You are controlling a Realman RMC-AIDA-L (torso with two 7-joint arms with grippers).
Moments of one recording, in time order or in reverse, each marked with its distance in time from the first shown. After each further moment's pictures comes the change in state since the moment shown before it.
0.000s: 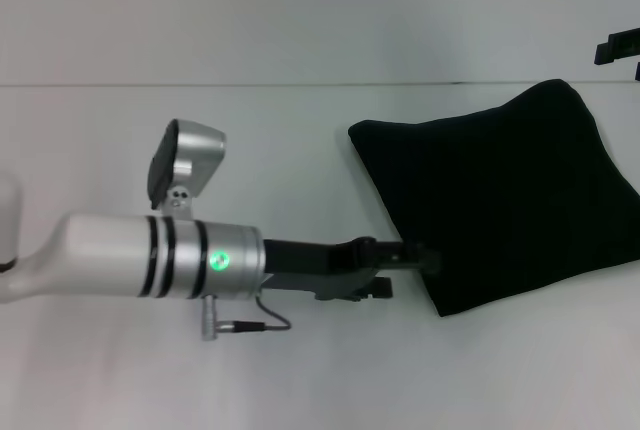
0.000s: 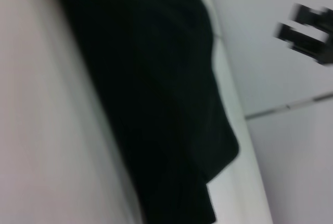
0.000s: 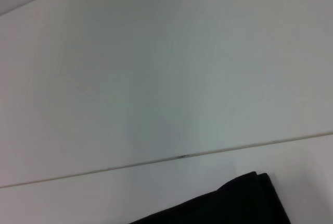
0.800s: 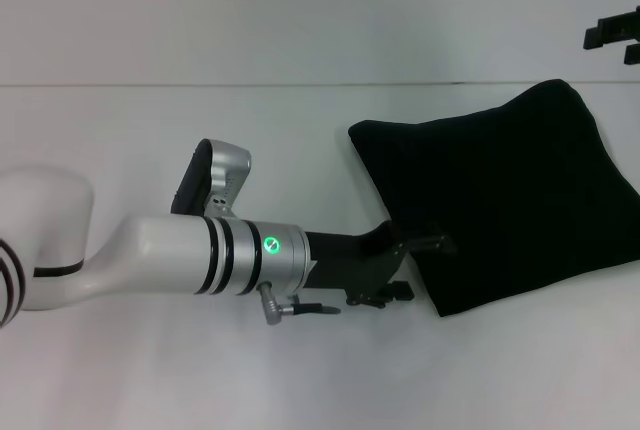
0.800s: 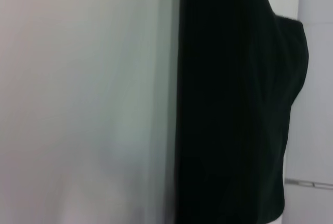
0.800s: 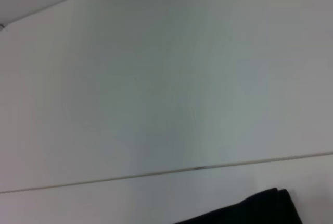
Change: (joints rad) left arm -0.129 -0.012 -0.010 -0.204 -0.058 -0.245 -0.257; right arm 0.015 0.004 -0.001 -0.002 0.031 0.007 -0.032
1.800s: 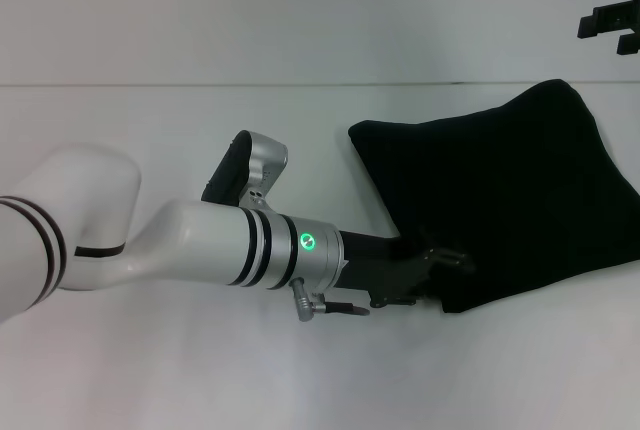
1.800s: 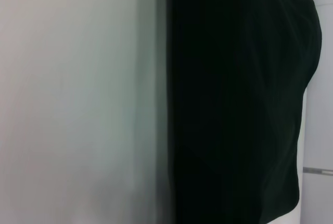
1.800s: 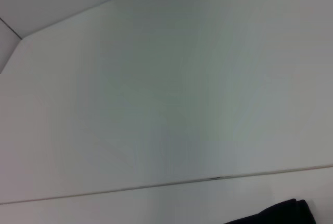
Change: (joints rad) left arm -0.111 0.001 0.009 -0.101 0.008 -0.078 -0.001; right arm 0.000 0.000 0.004 0.000 0.041 0.001 -0.011
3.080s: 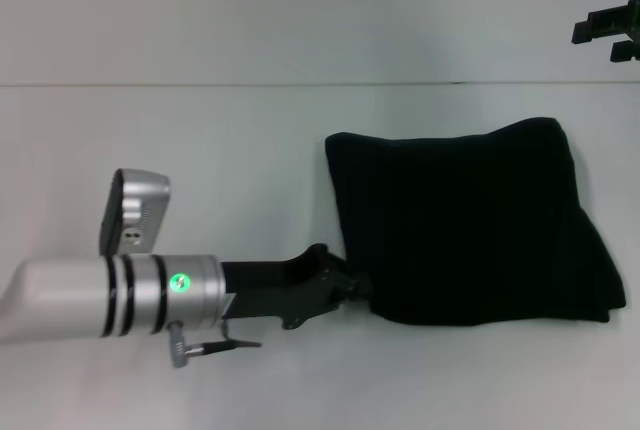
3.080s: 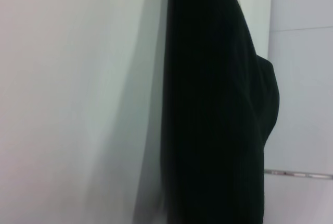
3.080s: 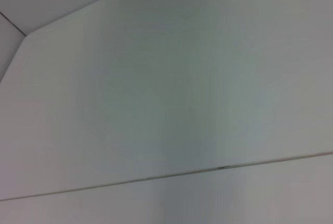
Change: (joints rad) left arm 0.354 0.011 -0.009 0.321 0.009 0.306 0.052; right arm 0.001 0.000 0.003 0.006 0.005 -0.025 0.026
